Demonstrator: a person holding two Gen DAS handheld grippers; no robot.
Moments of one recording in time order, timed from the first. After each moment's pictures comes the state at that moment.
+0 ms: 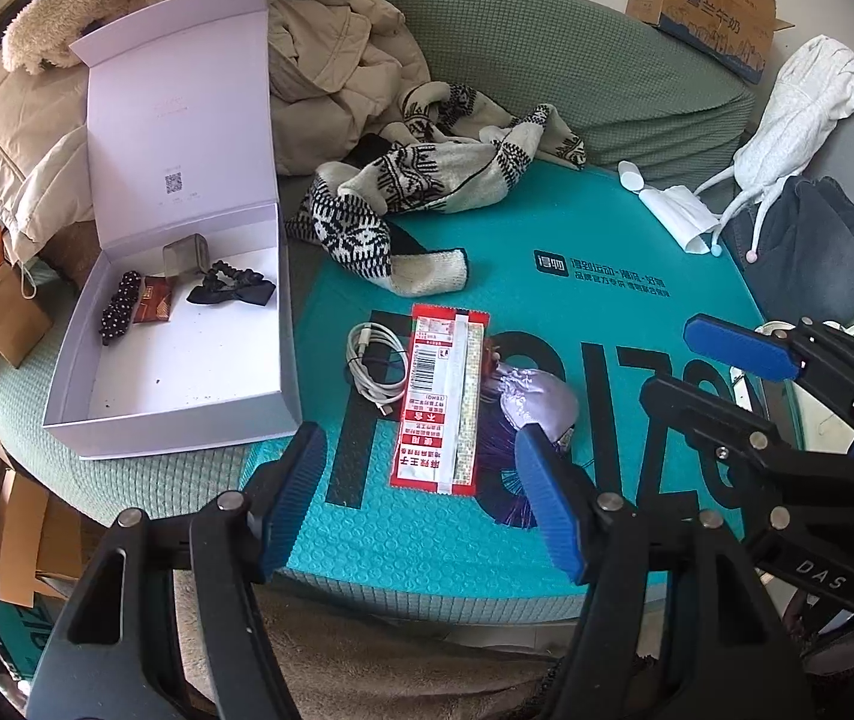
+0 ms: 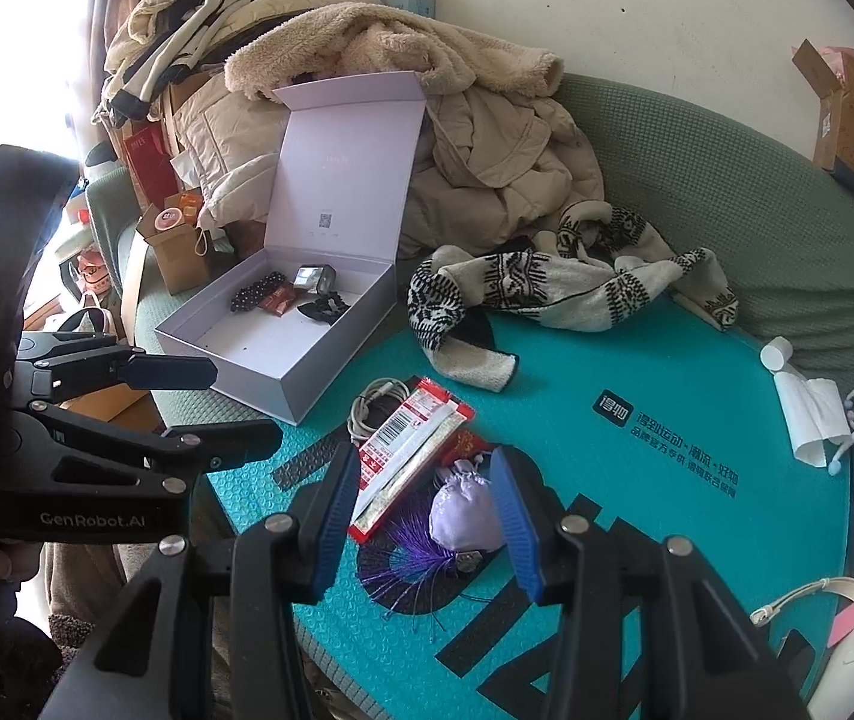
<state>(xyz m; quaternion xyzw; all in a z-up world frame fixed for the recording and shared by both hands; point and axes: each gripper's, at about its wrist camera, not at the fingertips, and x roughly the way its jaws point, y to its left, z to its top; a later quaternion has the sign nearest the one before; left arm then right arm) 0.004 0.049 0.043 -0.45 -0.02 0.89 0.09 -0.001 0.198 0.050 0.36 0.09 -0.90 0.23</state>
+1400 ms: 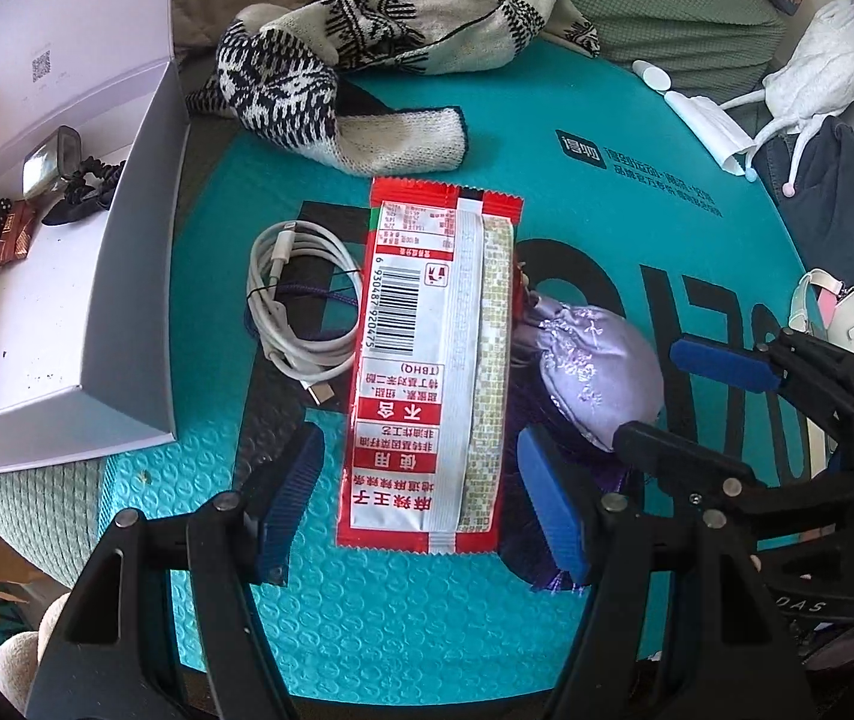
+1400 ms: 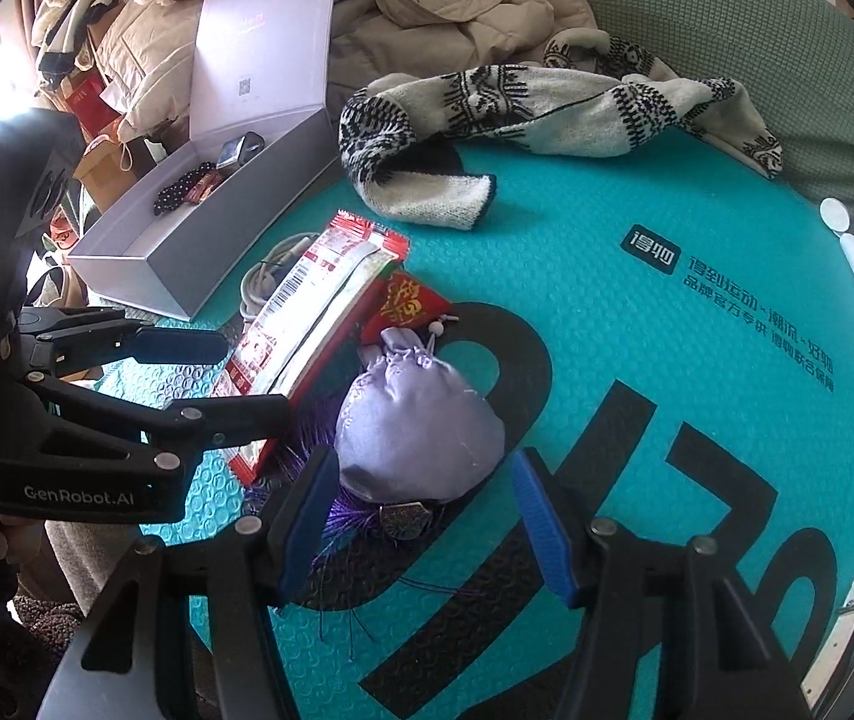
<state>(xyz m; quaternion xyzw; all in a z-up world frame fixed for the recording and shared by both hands) -0.090 0.077 -0.096 -0.55 -0.02 0.83 0.13 -0.070 0.217 -0.077 0.48 0.06 -0.84 0.23</state>
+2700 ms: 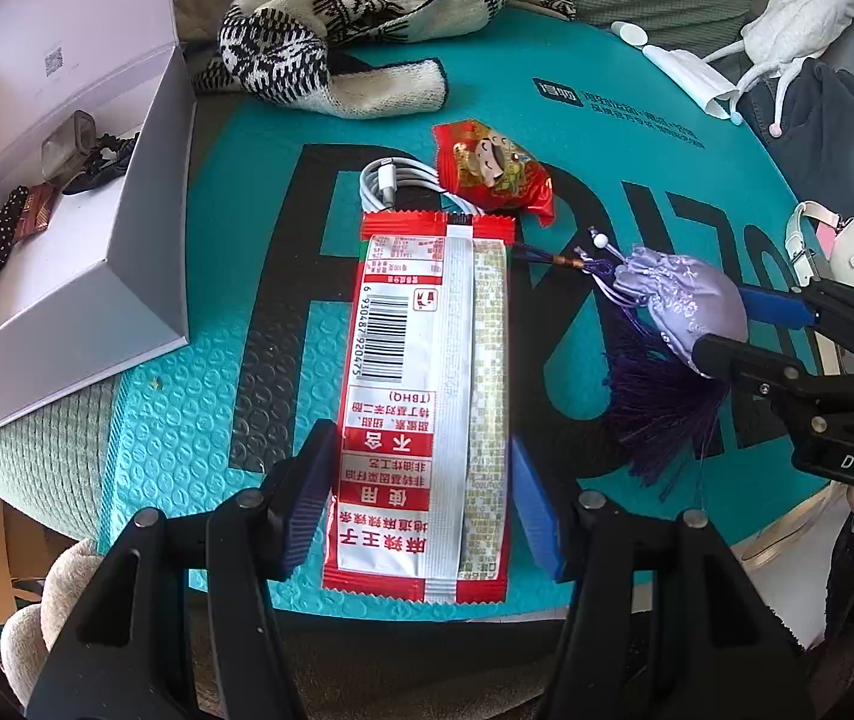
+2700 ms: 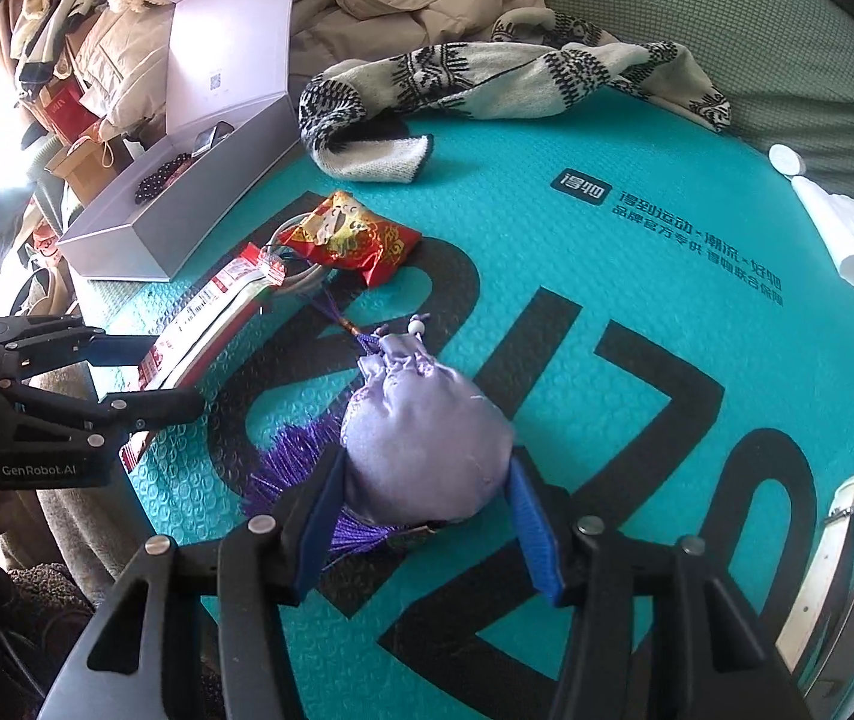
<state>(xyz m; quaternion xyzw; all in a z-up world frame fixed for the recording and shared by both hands) -0.037 0.072 -0.098 -0.55 0.02 0.83 0.13 -0.035 0.258 -0.079 0.49 0.05 -0.85 0.20</state>
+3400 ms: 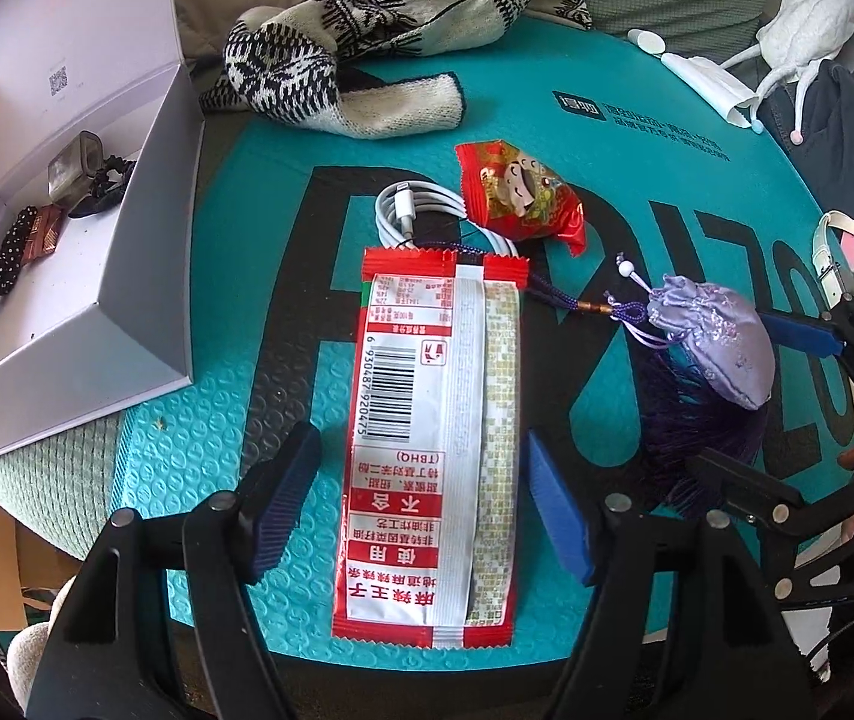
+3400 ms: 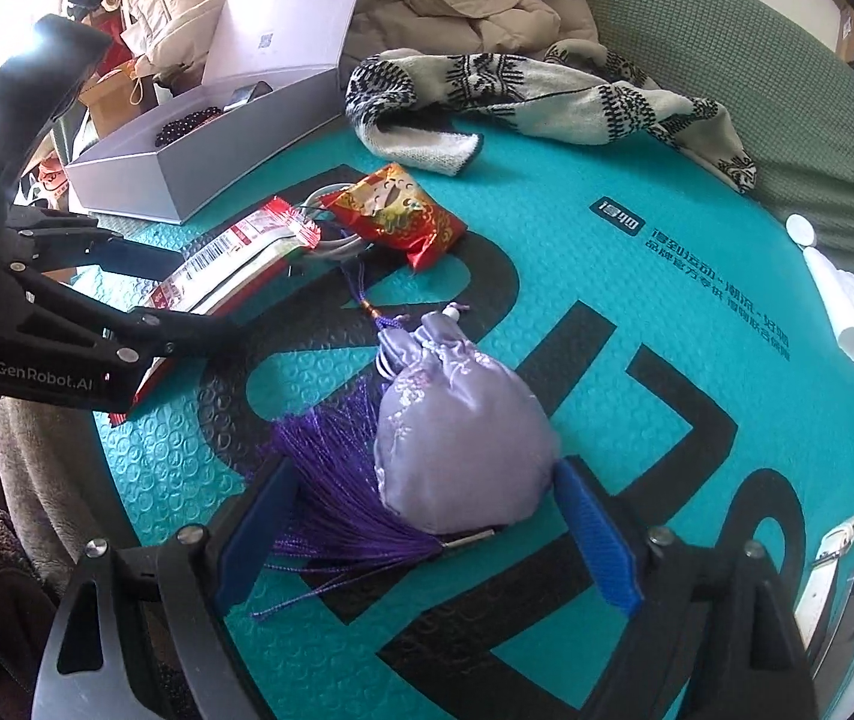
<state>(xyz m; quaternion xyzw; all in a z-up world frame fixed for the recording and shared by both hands) -0.053 0.078 -0.104 -0.53 0.04 0.84 0.11 -0.021 0.232 -0.093 0.45 0.14 -0.86 0.21</state>
